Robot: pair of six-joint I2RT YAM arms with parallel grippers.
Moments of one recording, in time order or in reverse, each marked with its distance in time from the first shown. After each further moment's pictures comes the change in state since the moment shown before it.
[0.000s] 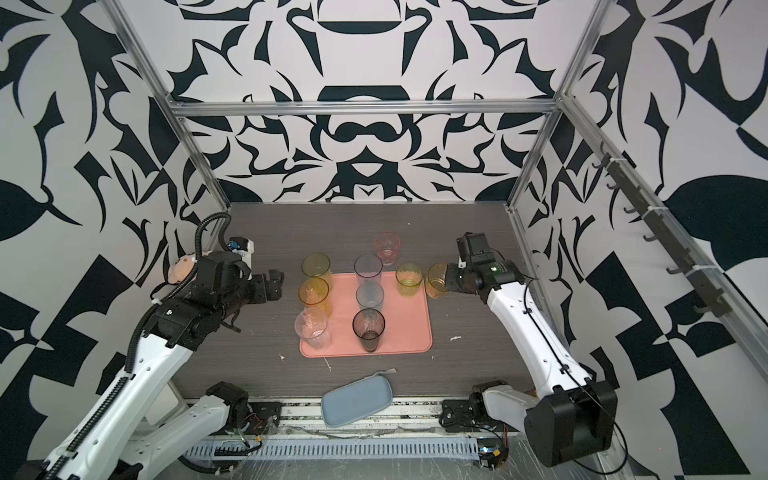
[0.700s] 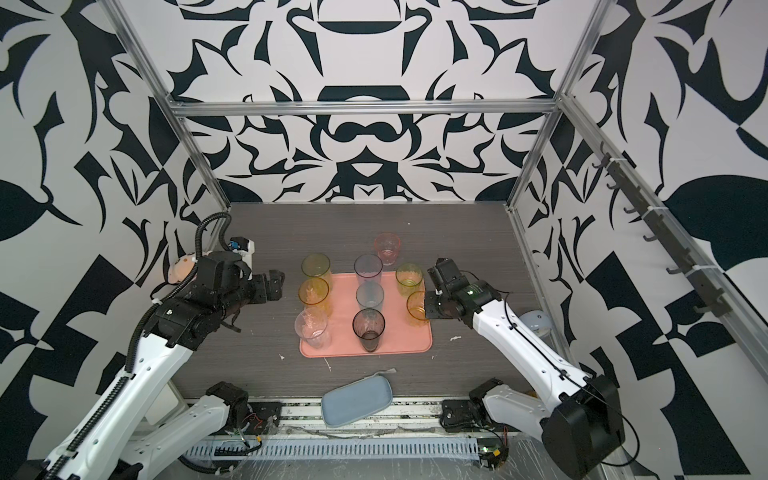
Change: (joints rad) left arm 0.000 0.002 0.000 0.000 0.007 0.000; right arm 0.246 -0.049 -0.174 0.043 0.020 0.113
